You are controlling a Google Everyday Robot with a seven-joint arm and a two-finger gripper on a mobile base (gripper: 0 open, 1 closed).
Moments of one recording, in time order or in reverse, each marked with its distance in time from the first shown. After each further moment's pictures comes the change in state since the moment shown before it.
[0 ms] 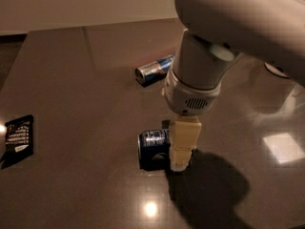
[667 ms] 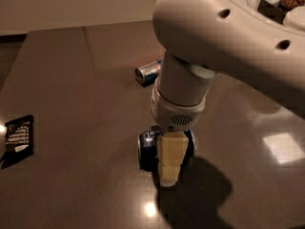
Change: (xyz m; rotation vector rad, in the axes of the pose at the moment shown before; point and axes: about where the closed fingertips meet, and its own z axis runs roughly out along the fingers) arm -0.019 0.020 0.024 -0.041 0.008 -0.036
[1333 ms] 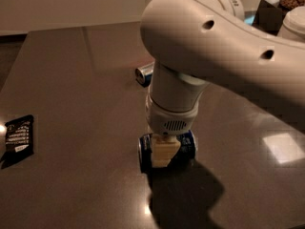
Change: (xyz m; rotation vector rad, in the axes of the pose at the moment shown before) arm -0.005 0.004 0.010 0.000 0.032 -0.019
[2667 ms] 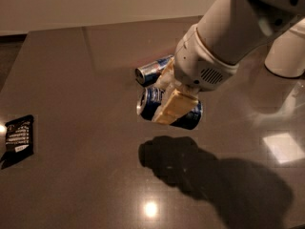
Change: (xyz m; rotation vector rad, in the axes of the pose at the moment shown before) arm -0.002 -0.037 -0.091 0.119 -0.344 0.091
